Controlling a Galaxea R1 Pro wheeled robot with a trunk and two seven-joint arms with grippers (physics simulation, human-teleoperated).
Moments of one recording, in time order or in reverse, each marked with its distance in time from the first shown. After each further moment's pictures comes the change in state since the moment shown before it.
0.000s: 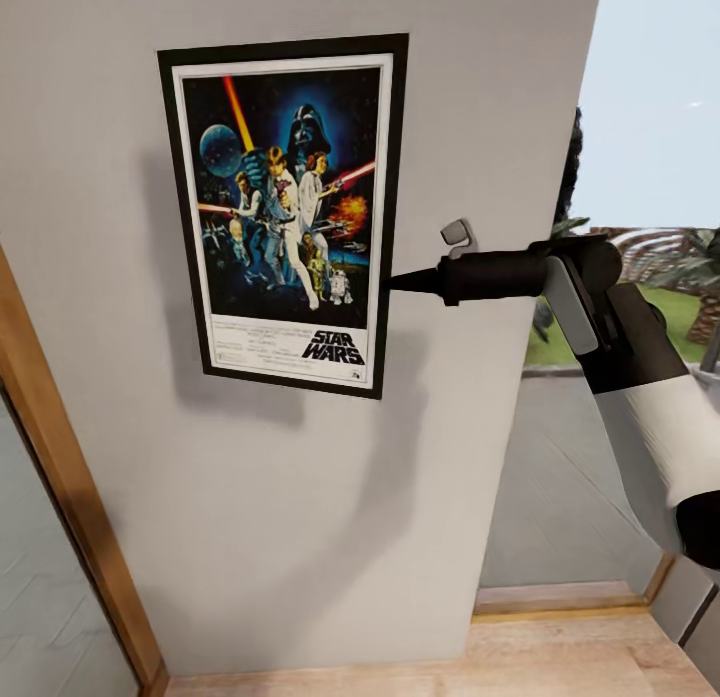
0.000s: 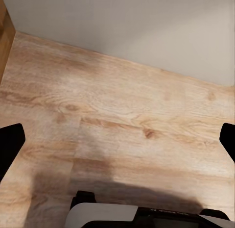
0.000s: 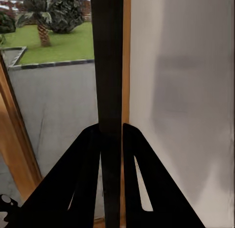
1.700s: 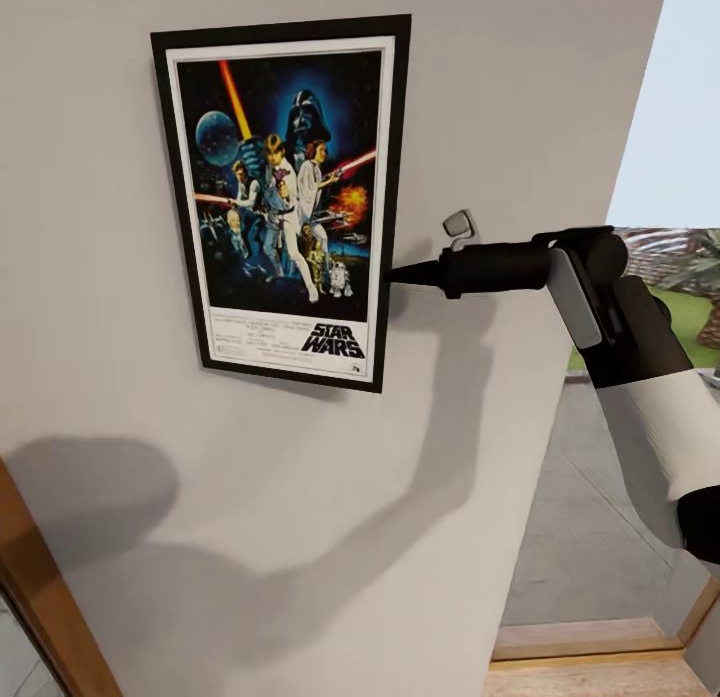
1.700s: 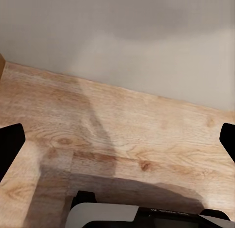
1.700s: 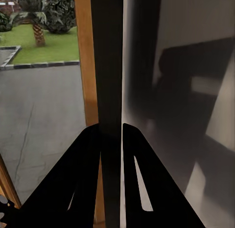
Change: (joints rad) left arm 0.000 0.001 0.002 -0.001 0.000 0.002 0.000; right arm -0.019 0.000 -0.003 -0.006 0.001 0.000 0.000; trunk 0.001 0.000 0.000
